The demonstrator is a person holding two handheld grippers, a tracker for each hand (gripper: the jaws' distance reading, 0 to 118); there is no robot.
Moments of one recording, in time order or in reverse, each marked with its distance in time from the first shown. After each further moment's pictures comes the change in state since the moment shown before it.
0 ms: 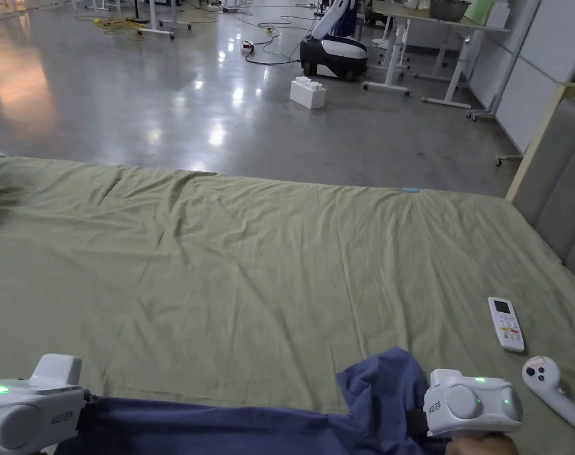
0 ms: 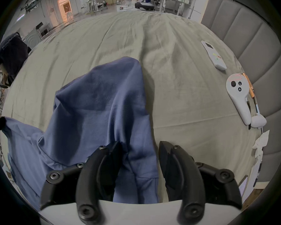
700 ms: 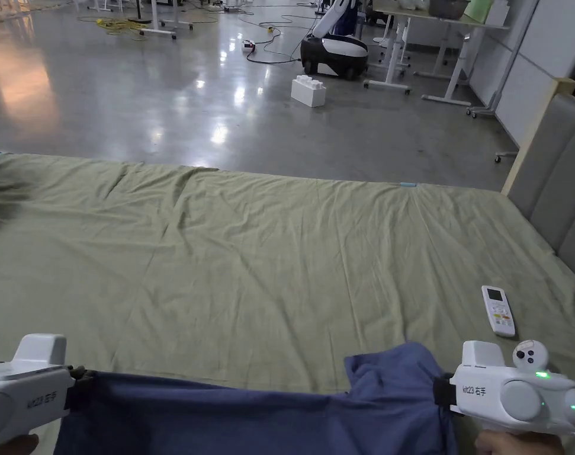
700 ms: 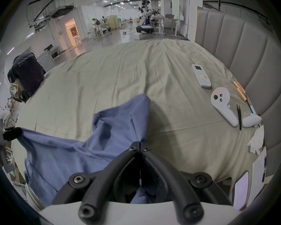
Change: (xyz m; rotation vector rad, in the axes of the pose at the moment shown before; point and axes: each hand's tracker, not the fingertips) left arm 0.009 -0.004 0.068 0.109 -0.070 0.065; right arm 0.022 -0.040 0.109 0.276 0.129 -0.078
